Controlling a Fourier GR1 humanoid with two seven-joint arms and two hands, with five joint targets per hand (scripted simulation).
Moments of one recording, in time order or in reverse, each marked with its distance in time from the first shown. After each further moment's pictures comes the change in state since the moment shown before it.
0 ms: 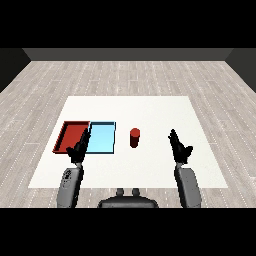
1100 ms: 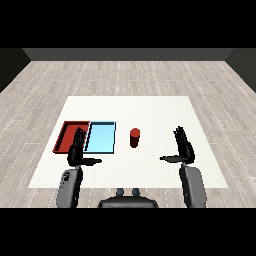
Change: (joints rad) left arm 0.026 -0.023 0.047 0.009 0.072 -0.074 -0.448; right arm -0.019 -0.044 -0.082 0.042 -0.085 0.185 -0.344
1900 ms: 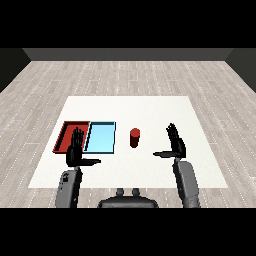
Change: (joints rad) left arm 0.015 -0.002 0.007 -0.028 0.031 -0.005 -0.006; right arm -0.099 0.041 0.027 0.114 0.032 -0.035 0.008
